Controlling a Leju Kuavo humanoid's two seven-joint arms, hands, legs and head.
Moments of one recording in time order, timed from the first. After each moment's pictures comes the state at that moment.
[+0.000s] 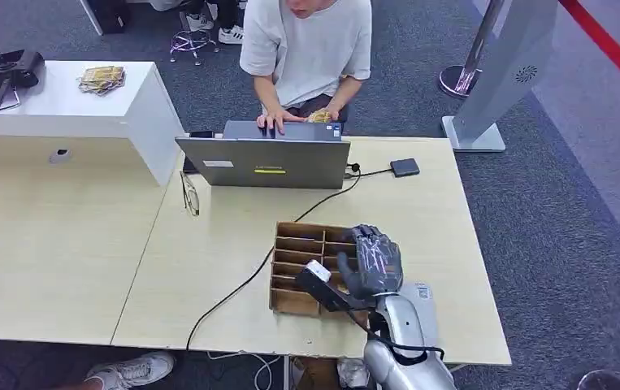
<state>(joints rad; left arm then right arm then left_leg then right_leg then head) -0.09 -0.24 0.83 -0.18 -1.38 0.18 0.11 -0.23 0.08 0.34 -1.09 1.15 -0.42 0.00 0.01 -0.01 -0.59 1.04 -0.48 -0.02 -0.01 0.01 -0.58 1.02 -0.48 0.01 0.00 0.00</state>
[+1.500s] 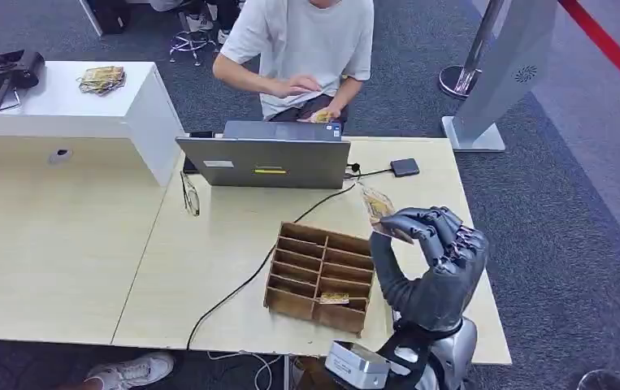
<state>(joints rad) -0.08 -0.24 0.85 -0.18 -1.36 0.18 0.10 -0.04 0.23 0.22 -1.77 1.04 -0.67 -0.70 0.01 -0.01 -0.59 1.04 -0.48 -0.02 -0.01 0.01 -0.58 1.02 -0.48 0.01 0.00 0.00</state>
